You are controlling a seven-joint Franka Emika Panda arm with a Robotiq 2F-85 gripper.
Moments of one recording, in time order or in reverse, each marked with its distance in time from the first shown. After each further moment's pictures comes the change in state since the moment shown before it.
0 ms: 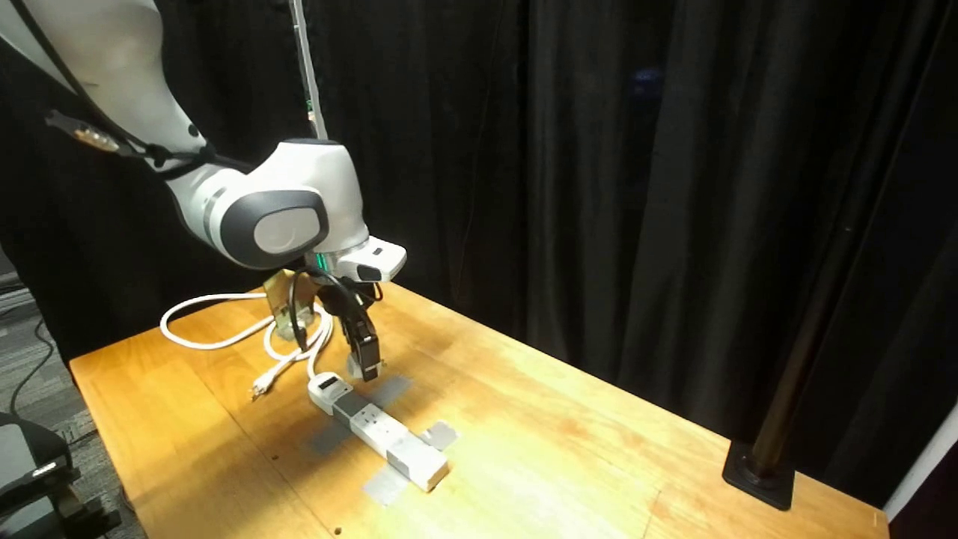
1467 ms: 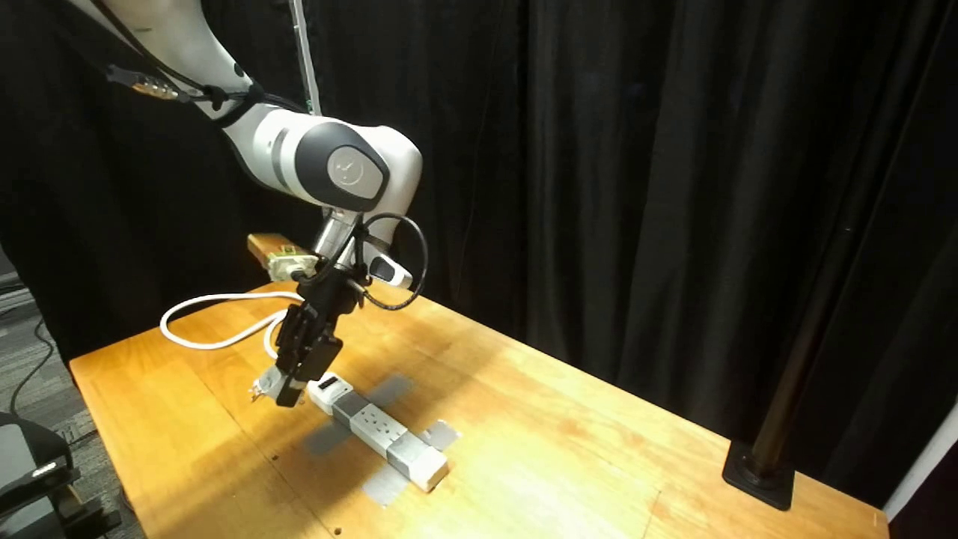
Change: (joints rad) arm -0.233 -0.011 0.149 0.227 -0.133 -0.935 -0.061
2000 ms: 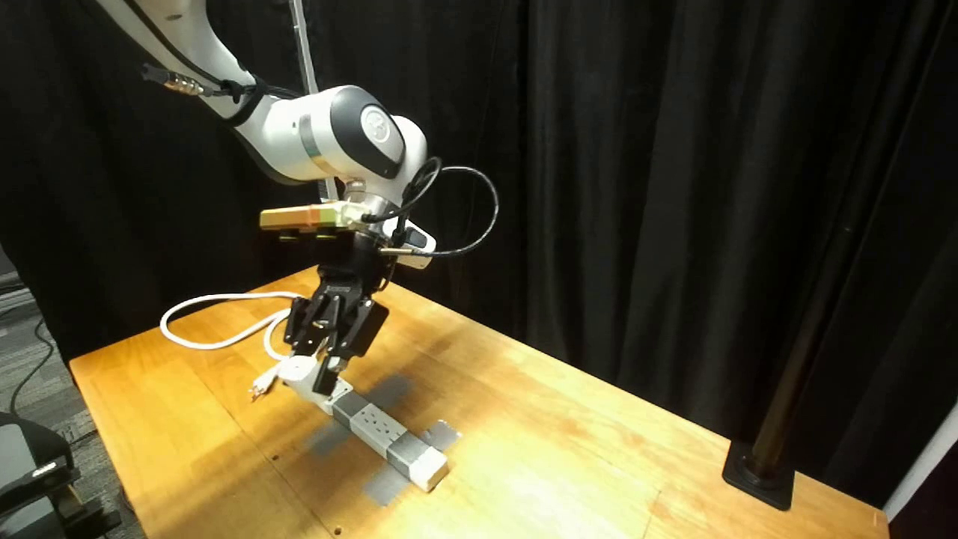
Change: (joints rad) arm 0.004 0.040 0.004 0.155 -0.324 -0.285 -0.192
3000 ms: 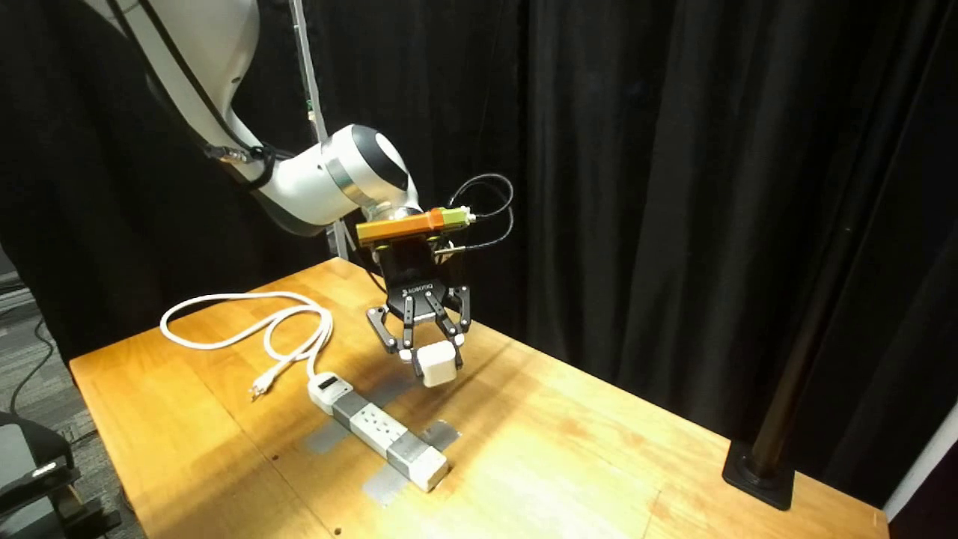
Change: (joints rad) arm 0.000 0.191 0.076 0.176 -0.522 0.130 -0.538
